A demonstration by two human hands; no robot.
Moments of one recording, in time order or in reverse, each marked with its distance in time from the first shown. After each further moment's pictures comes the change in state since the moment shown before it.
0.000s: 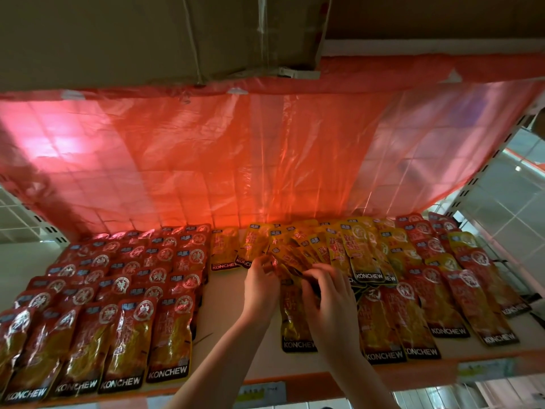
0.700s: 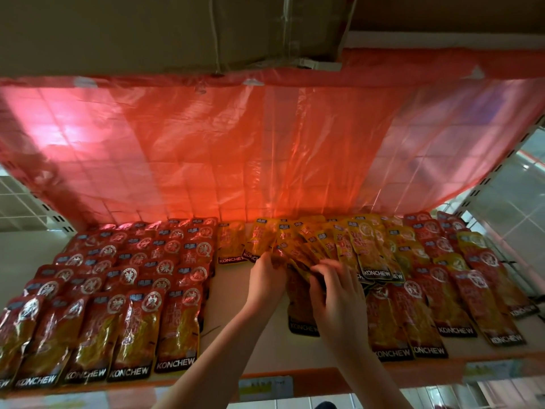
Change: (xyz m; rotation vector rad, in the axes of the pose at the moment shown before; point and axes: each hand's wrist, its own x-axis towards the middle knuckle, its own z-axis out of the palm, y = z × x) left_hand 0.004 0.006 -0.008 0.314 -0.002 0.133; right_hand 0.002 0.000 0.000 -0.138 0.013 -0.081
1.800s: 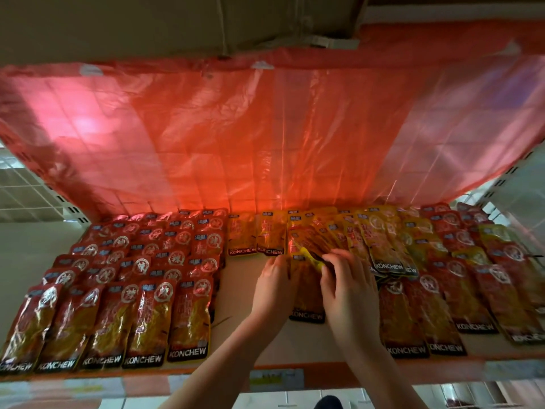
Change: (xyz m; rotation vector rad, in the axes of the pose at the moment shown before) left_hand -0.015 -0.023 0.000 0.302 0.011 0.228; right_hand 0.005 -0.011 -0.004 -0.048 0.025 0.001
